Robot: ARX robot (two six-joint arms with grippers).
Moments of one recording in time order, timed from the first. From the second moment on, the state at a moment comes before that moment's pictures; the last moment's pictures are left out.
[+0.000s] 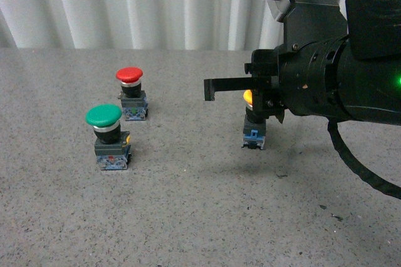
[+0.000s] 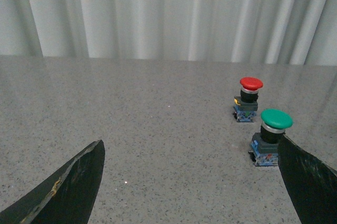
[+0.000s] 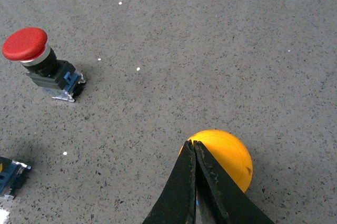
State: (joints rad) left arm 0.00 0.01 0.02 0.00 0.00 -0.01; right arm 0.47 1.72 0.88 0.40 0.10 0.18
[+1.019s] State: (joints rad) left arm 0.00 0.01 0.02 0.00 0.00 -0.01; right arm 0.43 1.55 0.83 0.63 0.01 0.29
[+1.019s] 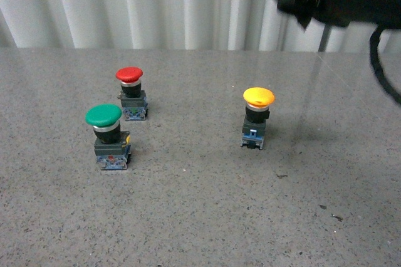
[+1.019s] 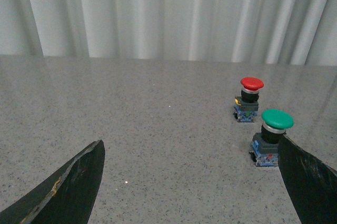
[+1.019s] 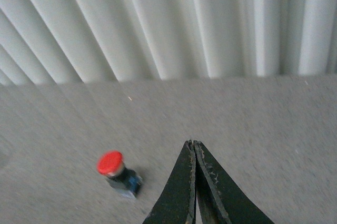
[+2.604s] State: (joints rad) left arm 0.00 0.01 0.02 0.00 0.00 -0.01; right arm 0.00 0.31 0.07 0.23 0.00 0.01
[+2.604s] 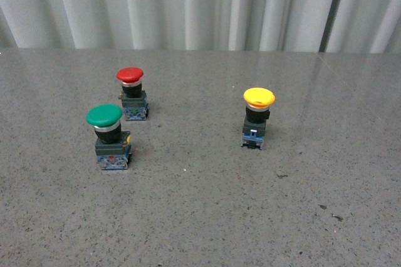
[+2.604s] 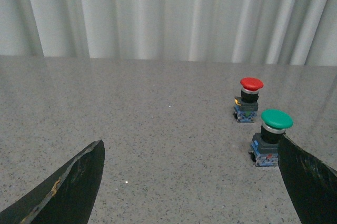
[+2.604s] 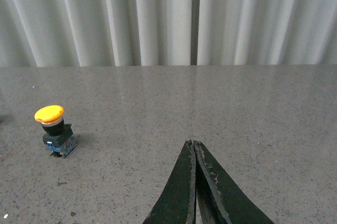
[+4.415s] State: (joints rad) left arm 0.00 0.01 0.02 0.00 0.00 -0.01; right arm 0.00 0.00 0.01 0.00 0.00 0.01
